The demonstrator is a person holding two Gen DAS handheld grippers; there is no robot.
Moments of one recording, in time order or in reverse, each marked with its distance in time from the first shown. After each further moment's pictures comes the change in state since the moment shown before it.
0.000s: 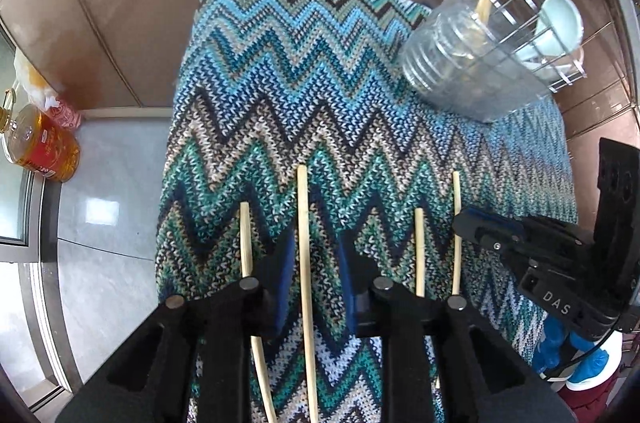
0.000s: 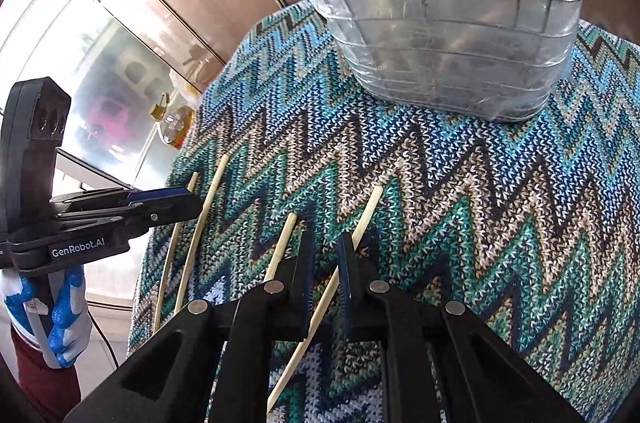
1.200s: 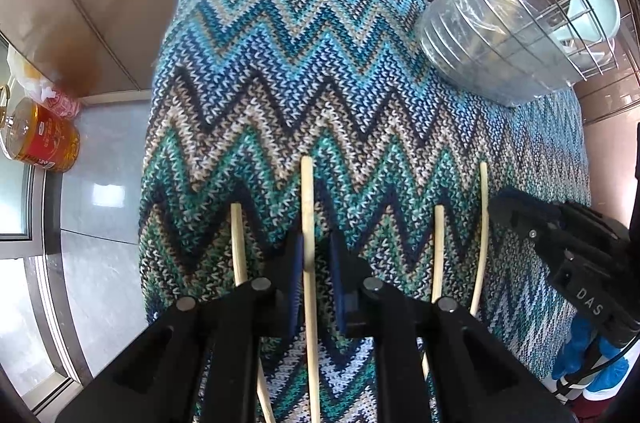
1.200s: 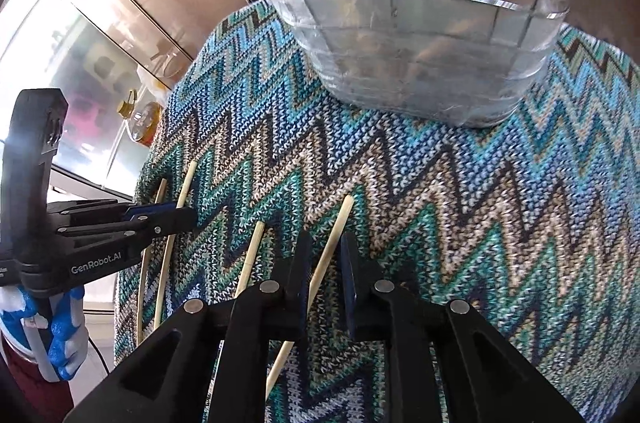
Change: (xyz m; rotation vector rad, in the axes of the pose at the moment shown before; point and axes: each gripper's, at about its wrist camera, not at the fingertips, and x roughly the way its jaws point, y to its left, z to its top) left arm 0.036 -0.004 0.009 0.005 0.080 0.028; right arm 0.022 0.002 0.022 0.010 0.035 -0.126
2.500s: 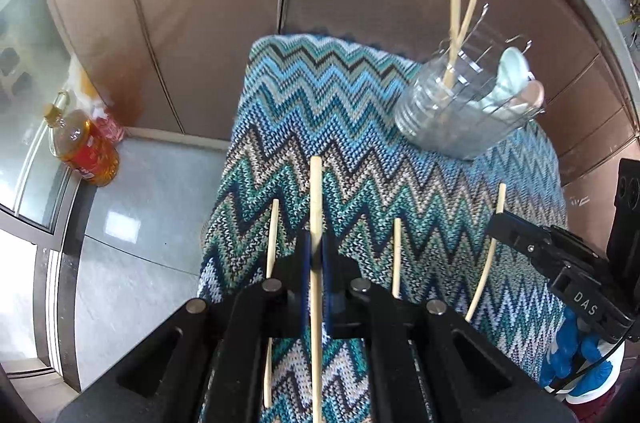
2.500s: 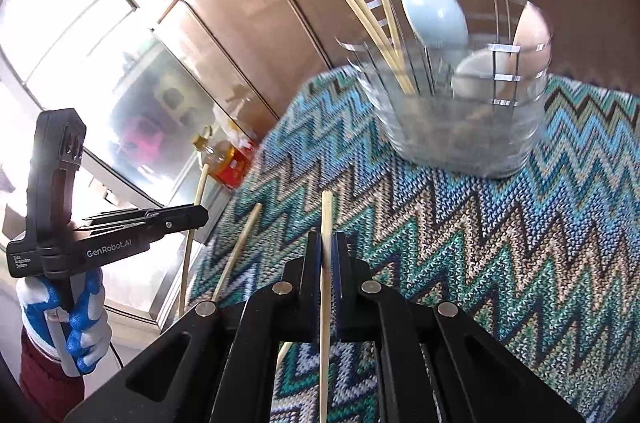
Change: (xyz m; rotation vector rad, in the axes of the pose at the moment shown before) left arm -0.115 -0.006 -0.064 -0.087 -0.302 0.064; right arm -0.104 -0.002 -0.040 -0.097 -0.257 0.242
